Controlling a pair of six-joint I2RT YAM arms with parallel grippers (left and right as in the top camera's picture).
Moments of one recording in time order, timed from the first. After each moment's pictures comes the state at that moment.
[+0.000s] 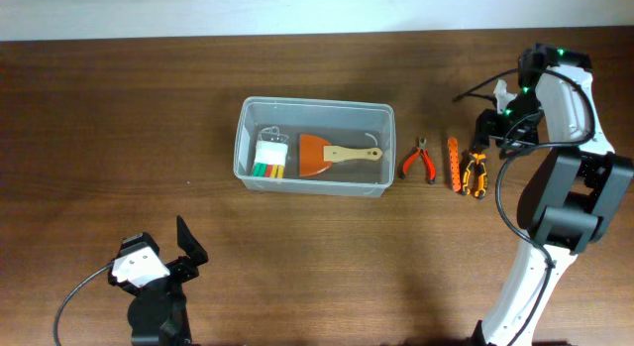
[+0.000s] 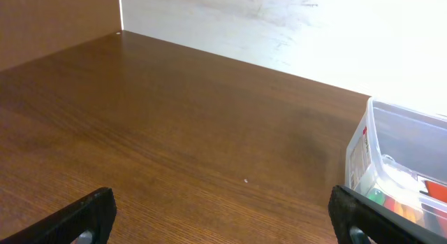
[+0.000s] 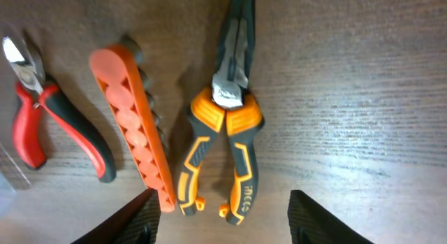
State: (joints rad) left arm -0.01 0.01 0.10 -0.29 -0.33 -0.22; right arm -0.26 2.30 2.00 -1.42 -0.11 -0.11
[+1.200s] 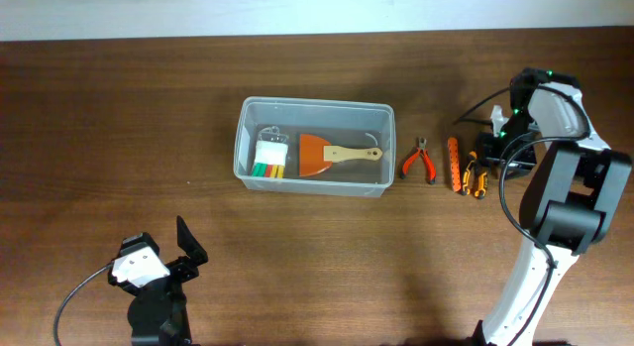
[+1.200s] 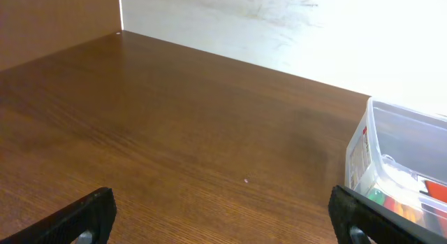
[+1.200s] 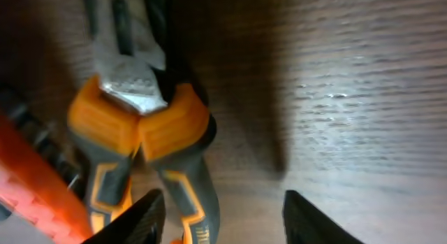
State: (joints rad) left arm -0.01 0.01 0.10 -0.29 -0.33 -0.22; right arm -0.27 2.30 1.79 -1.28 -0.03 -0.11
